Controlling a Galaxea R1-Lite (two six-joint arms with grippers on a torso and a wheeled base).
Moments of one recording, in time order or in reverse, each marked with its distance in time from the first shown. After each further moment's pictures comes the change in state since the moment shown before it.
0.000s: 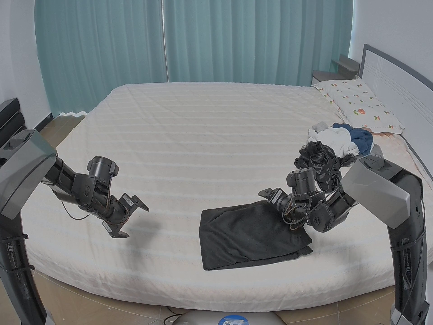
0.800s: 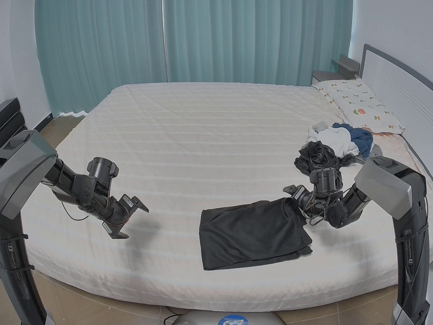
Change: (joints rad) left arm 0.000 0.000 0.007 -0.001 0.001 0.000; right arm -0.150 0.031 0.027 -0.078 -0.001 -0.038
